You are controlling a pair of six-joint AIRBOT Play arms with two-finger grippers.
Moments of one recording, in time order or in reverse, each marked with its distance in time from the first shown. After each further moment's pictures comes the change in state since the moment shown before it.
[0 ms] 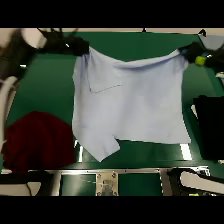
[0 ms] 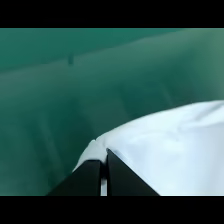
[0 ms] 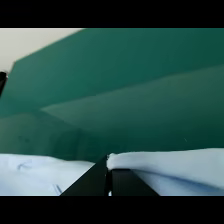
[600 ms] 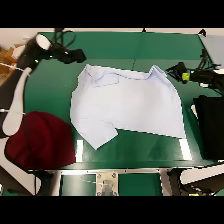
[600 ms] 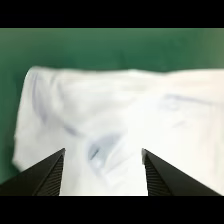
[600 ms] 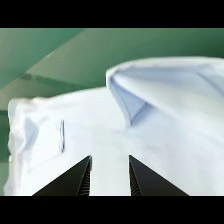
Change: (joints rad) left arm 0.197 -0.259 0.262 -0.100 -0.271 0.009; right arm -0.134 -0.251 0.077 0.005 0.208 0.026
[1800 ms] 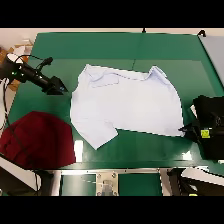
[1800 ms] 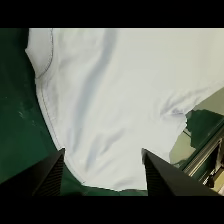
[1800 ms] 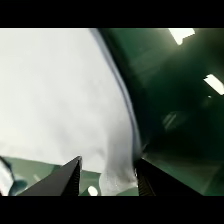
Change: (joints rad) left arm 0.265 -0.005 -0.273 -0.208 -0.595 0.249; right arm -0.491 0.275 -0.700 -0.580 0.288 0.077
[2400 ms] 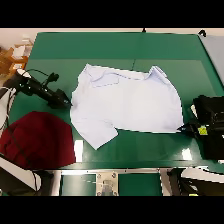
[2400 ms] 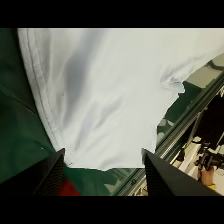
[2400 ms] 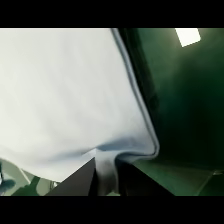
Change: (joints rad) left arm 0.000 0.000 -0.260 -0.038 0.016 0.006; right arm 0.041 -0.034 0.071 0.019 -0.042 -0.051
